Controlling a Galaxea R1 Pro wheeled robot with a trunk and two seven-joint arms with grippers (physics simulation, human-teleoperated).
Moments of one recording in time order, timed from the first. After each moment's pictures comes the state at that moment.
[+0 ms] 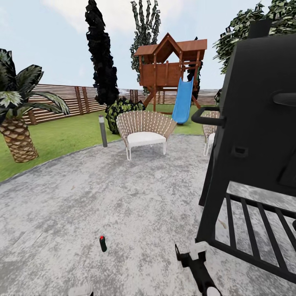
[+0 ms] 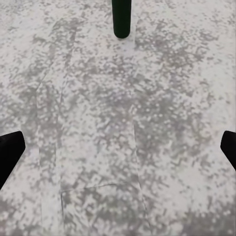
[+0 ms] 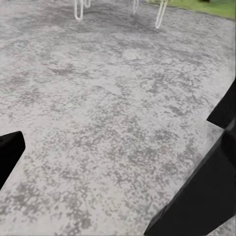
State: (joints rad) left arm -0.23 0.05 0.11 -0.38 -0.01 -0.23 0.00; right arm -0.22 0.08 -0.03 -0.76 0.30 -0.36 -0.01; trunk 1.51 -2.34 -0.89
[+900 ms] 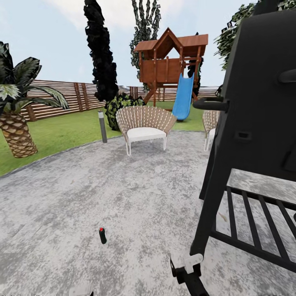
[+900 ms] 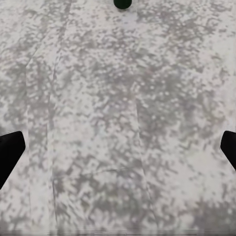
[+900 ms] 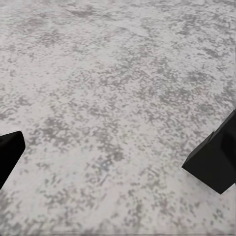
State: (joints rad) left arm -0.23 0.05 0.11 -0.38 -0.01 -0.23 0.00; right arm -0.26 0.10 -0.03 -0.54 0.30 -0.38 0.00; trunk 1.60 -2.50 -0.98
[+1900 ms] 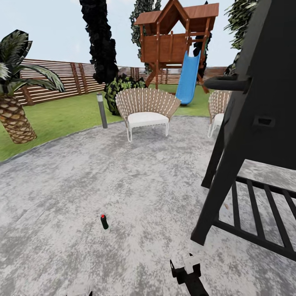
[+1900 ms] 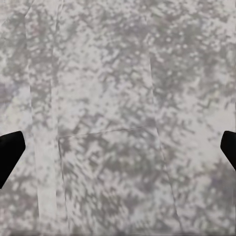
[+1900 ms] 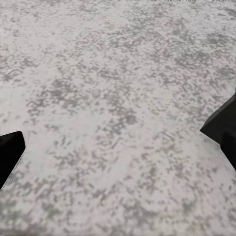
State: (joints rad) left arm -0.23 0.05 0.11 -0.38 -0.01 -0.23 0.00; right arm -0.27 0.10 -0.02 -0.54 0.30 -0.39 0.00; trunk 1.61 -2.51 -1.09
